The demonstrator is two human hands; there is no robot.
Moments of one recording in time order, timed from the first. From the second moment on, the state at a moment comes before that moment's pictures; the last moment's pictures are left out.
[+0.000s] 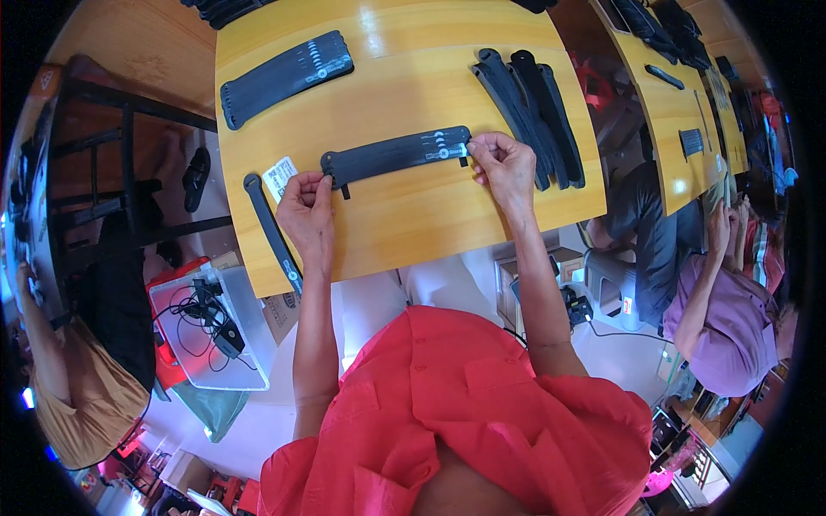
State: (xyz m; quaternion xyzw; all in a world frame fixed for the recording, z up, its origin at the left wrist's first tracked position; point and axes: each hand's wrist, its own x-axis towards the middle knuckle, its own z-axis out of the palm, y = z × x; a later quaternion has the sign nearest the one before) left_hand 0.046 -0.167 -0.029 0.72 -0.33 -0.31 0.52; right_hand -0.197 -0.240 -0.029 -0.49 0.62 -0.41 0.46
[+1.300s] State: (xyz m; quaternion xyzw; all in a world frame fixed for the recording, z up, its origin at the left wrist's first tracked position) left_hand 0.043 -0.168 -0.029 0.74 -0.34 -0.27 0.52; right_hand -0.194 -0.238 -0.034 -0.57 0.62 -0.42 0.34
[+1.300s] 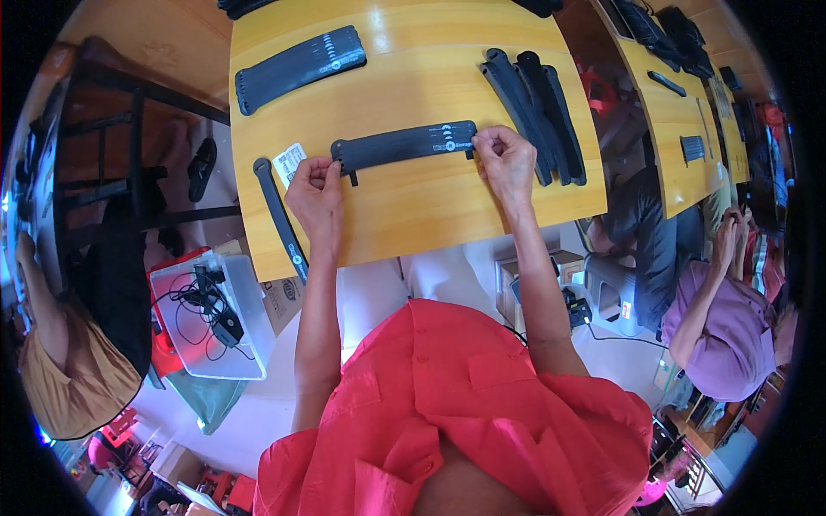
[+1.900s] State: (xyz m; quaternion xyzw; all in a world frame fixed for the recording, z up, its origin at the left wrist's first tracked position) left_hand 0.051 -0.171 -0.039 0.75 -0.38 -0.21 0.49; right_hand -0.192 -0.241 -0.027 -0.55 0.62 -0.41 0.38
